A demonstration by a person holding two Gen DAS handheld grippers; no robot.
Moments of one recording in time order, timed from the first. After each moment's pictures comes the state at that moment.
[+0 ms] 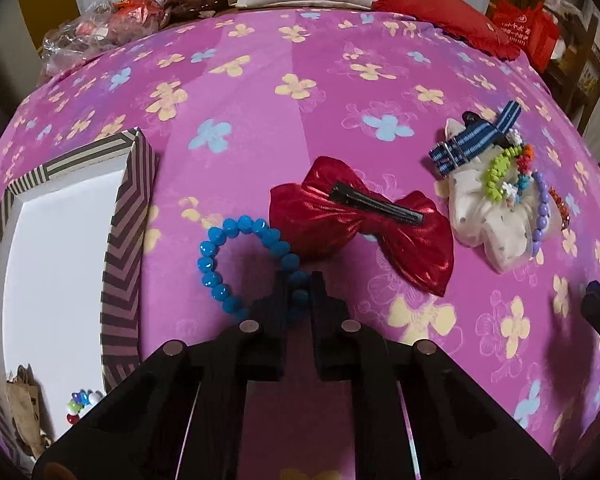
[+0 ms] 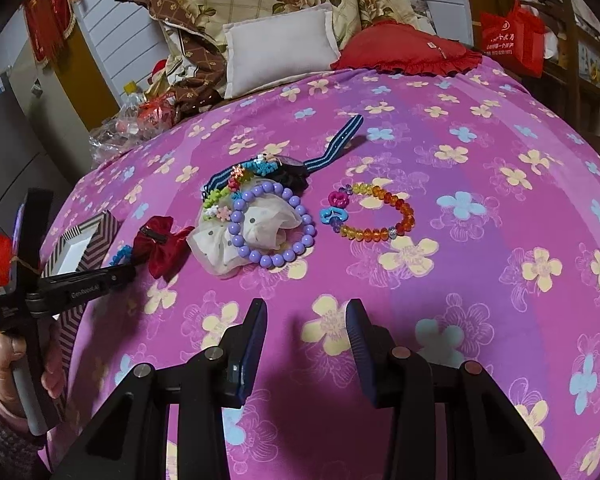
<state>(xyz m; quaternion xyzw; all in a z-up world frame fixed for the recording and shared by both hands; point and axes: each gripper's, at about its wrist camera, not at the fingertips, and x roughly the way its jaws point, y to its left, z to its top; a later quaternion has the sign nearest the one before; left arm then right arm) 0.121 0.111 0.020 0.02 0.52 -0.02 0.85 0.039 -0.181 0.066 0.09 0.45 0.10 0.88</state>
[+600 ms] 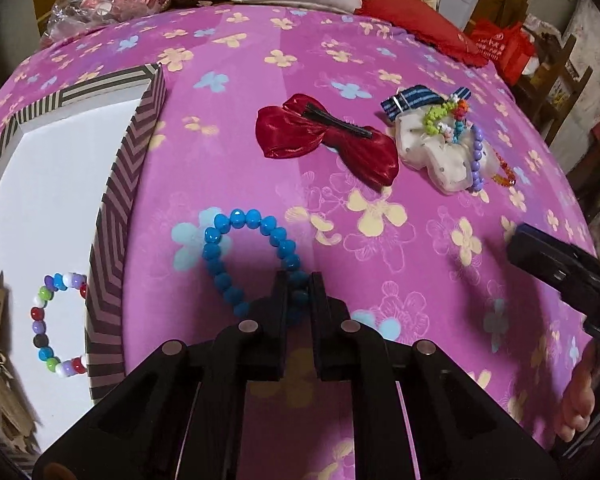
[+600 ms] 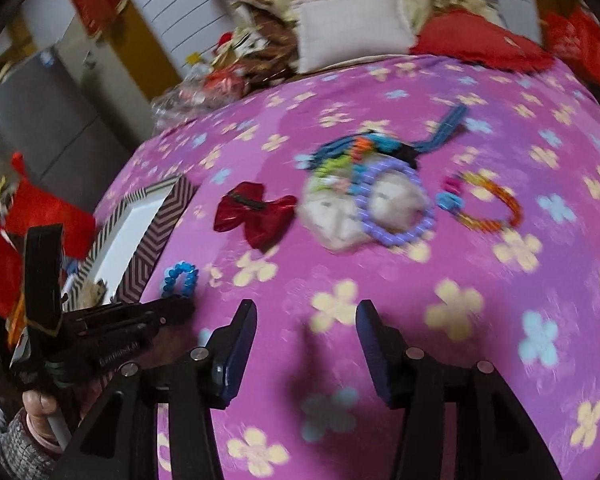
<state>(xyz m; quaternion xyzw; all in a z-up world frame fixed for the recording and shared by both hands) 0.044 0.120 0.019 -0.06 0.51 -0.07 0.86 0.042 -0.110 0.074 0.06 0.48 0.23 0.85</state>
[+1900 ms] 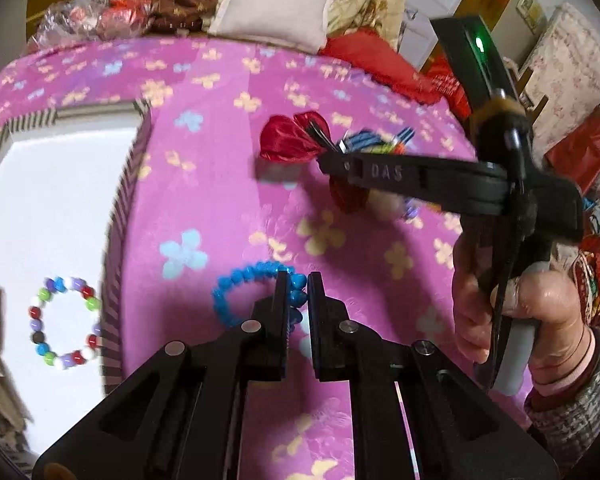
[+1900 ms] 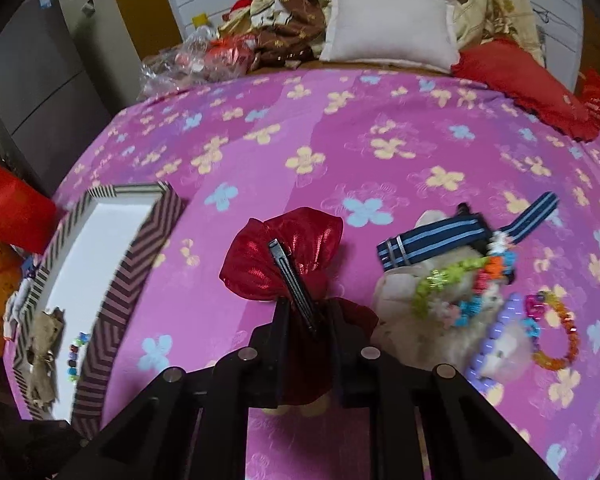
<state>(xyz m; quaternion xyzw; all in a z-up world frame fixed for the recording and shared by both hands) 0.015 0.138 0.061 -0.11 0.45 -0.15 0.88 0.119 -0.019 0.083 -0.02 0.48 0.20 0.85</state>
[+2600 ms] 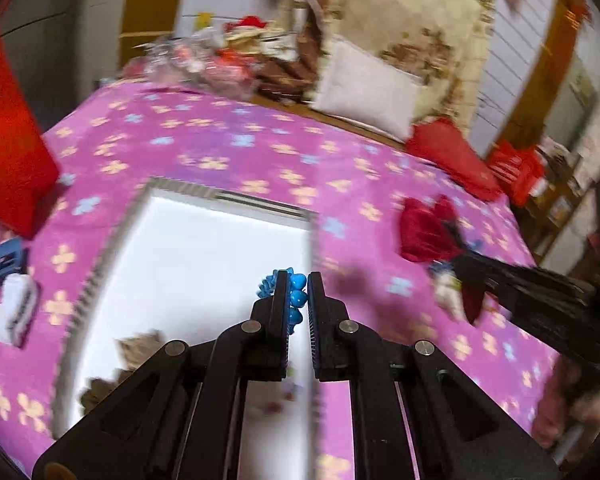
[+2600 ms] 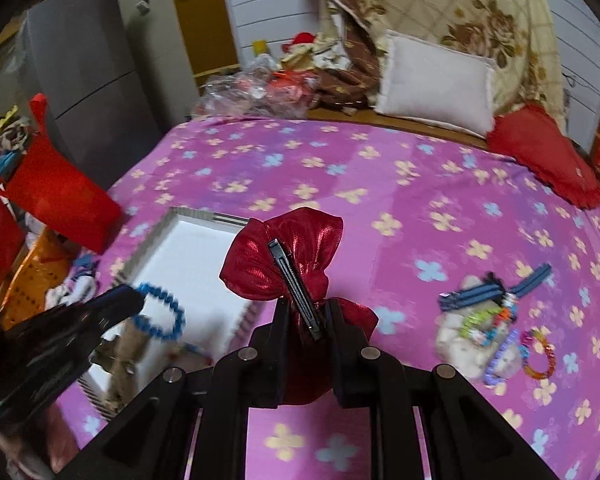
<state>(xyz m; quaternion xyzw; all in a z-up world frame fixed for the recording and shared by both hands) 0.015 0.290 0.126 -0.16 0.38 0.00 0.91 0.058 0.070 0.178 -0.05 0.44 0.26 0.86</state>
